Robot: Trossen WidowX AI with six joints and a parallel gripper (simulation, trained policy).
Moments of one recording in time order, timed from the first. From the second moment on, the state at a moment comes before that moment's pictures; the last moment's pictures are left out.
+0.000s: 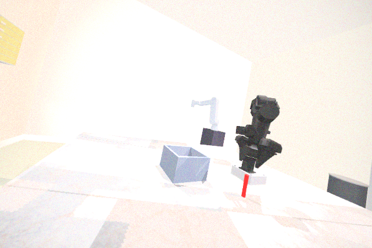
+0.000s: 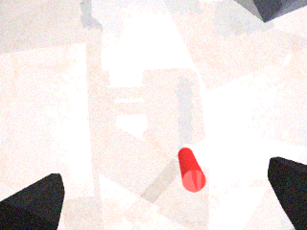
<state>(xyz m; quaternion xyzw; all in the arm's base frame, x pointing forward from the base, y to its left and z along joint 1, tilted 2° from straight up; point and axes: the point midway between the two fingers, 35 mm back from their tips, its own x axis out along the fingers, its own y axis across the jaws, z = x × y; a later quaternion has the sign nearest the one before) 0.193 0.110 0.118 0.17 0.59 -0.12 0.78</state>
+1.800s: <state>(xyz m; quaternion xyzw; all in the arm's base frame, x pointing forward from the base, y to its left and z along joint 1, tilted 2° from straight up) 0.209 0.081 0.067 0.28 0.57 -0.27 0.72</state>
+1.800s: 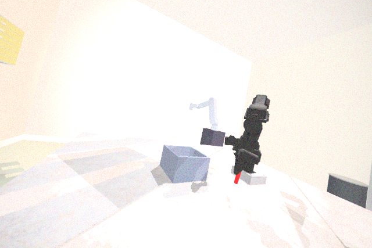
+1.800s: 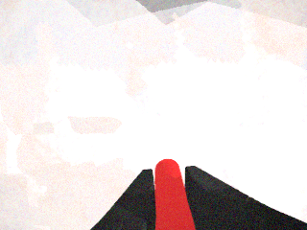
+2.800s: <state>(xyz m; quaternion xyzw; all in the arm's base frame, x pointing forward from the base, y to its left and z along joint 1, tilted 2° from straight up) 0.280 -0.015 0.139 0.29 0.49 -0.34 0.74</state>
